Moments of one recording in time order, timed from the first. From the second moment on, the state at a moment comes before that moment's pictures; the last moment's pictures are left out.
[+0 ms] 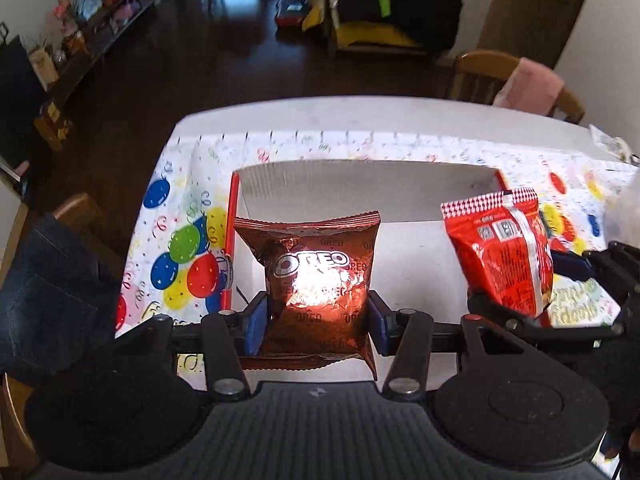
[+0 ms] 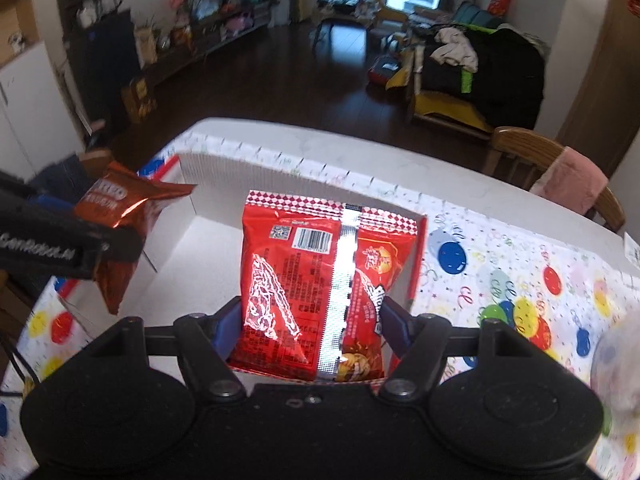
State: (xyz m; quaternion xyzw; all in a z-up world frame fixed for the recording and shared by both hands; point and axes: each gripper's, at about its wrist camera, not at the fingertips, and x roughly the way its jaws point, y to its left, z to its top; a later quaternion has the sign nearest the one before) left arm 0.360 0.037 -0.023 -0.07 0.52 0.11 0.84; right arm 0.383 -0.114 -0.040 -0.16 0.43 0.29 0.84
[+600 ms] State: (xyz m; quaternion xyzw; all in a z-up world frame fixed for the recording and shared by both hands) left arm 0.420 0.037 -0.100 -0.04 0.61 0.12 0.78; right arm 0.420 -0.069 -0.113 -0.24 0.51 0.32 0.76
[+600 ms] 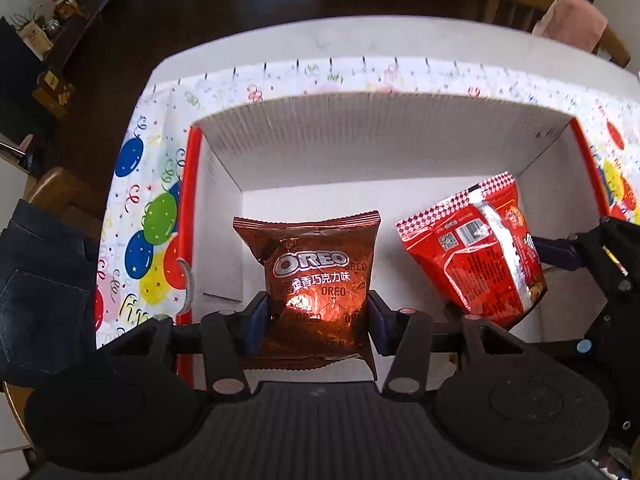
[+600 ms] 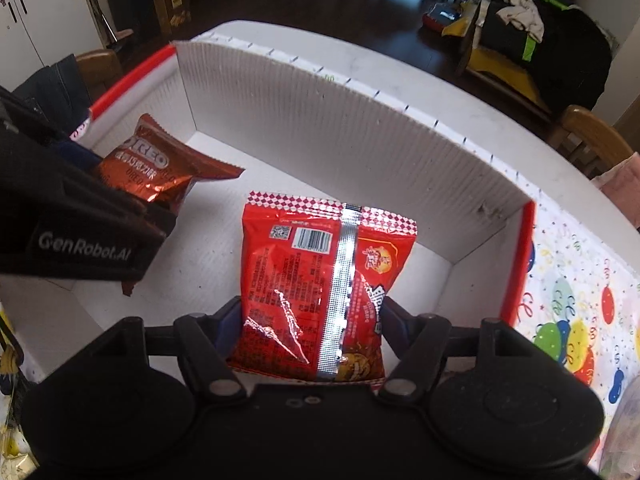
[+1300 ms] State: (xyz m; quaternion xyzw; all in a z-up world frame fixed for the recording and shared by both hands) left arm 0.440 0.043 -0.122 -0.03 0.67 0.12 0.73; right arm 0.441 -0.052 -0.131 -0.27 0.54 0.33 0.73
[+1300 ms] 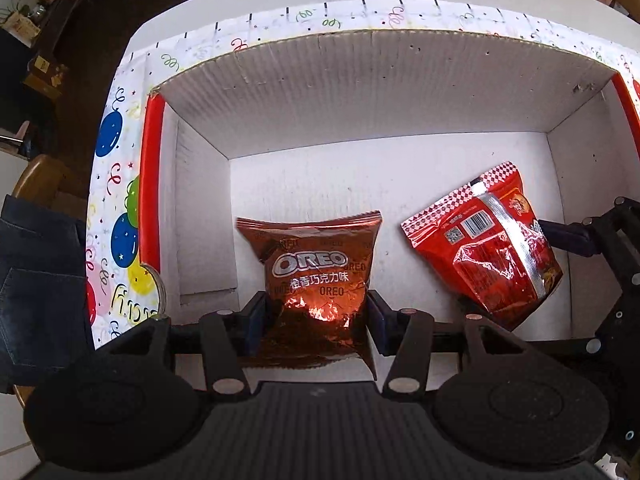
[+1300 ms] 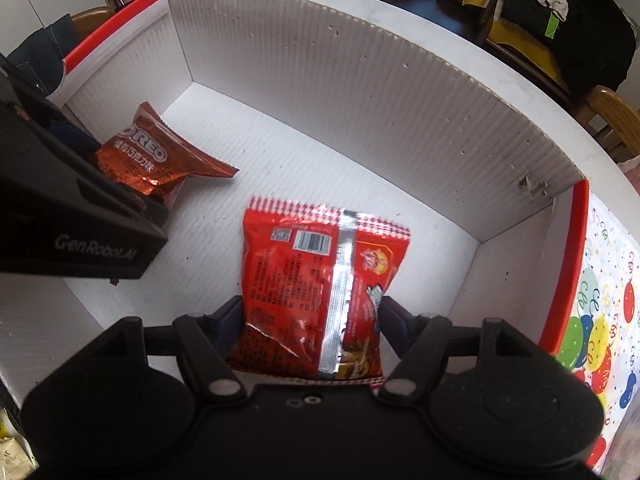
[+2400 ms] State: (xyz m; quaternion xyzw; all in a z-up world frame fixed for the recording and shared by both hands) left arm 0.335 0.048 -0.017 -0.05 0.52 0.09 0.84; right arm 0.368 -0.110 -0.018 -0.12 0.46 0.32 0.82
